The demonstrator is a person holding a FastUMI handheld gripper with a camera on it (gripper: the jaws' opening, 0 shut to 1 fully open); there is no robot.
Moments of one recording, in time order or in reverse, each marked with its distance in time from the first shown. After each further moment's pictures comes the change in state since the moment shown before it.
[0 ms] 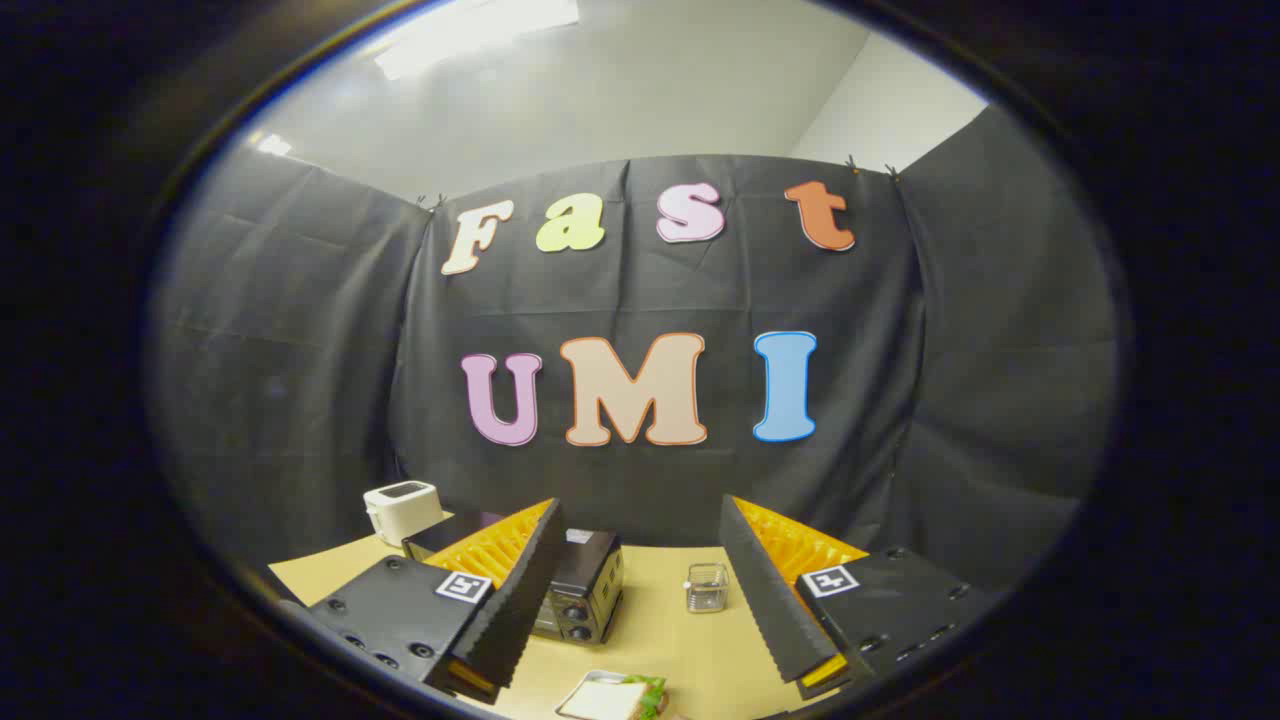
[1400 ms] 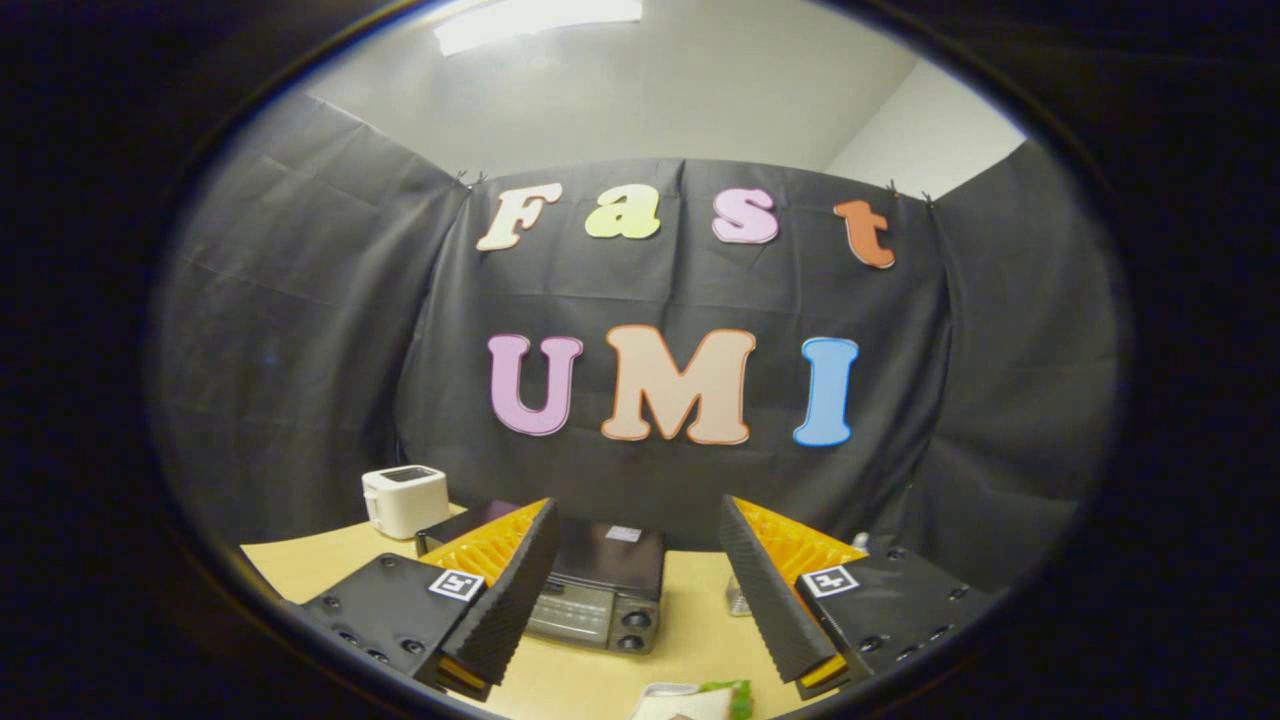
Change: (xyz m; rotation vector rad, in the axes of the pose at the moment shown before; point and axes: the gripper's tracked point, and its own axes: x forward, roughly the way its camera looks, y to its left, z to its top) arm 0.033 0.135 -0.076 -0.055 -0.024 0.013
